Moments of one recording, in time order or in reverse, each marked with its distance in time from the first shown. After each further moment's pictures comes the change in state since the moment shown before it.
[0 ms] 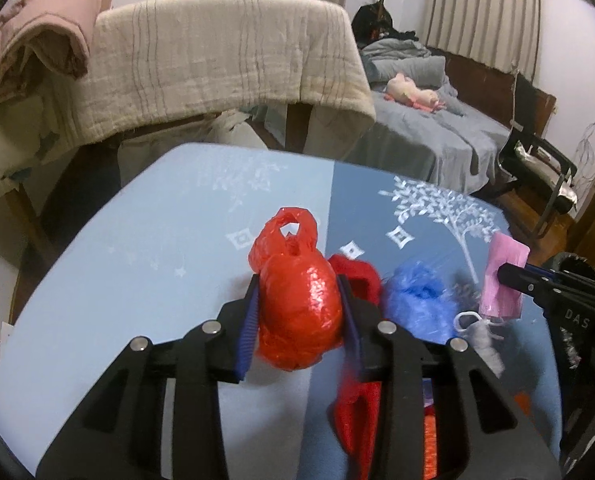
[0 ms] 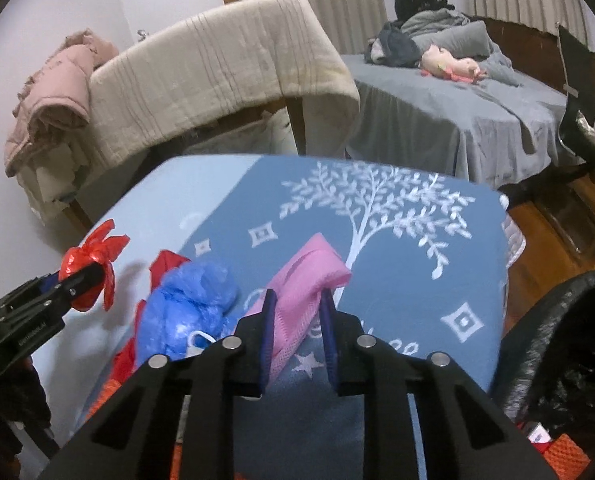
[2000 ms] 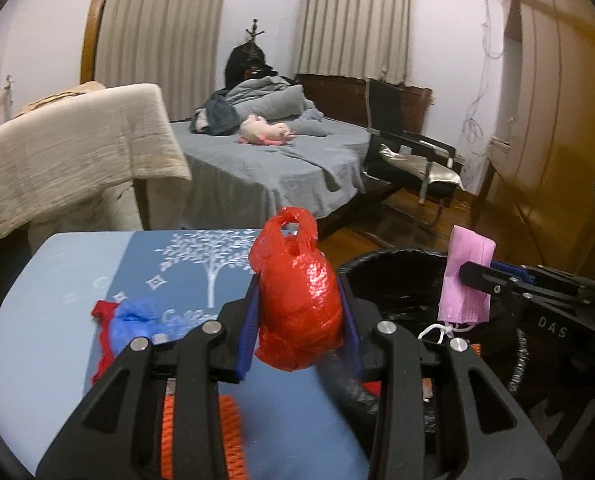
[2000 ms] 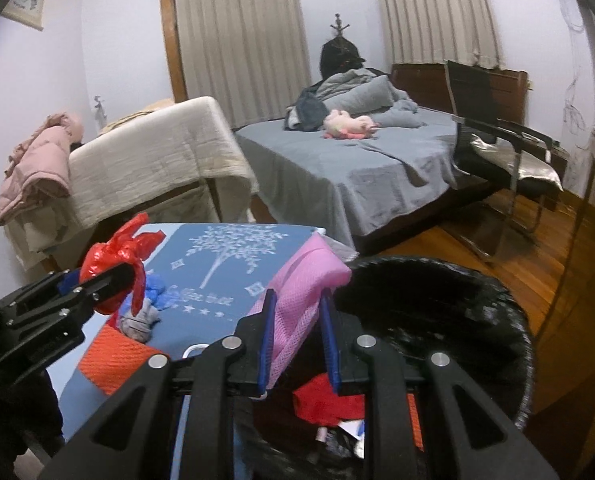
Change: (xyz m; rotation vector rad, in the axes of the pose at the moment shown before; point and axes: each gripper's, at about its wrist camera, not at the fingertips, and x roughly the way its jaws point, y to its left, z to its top) left arm -0.123 -0.223 -0.030 0.239 -0.149 -0.340; right arm -0.230 -0.111 -0.070 0.109 -0.232 -0.213
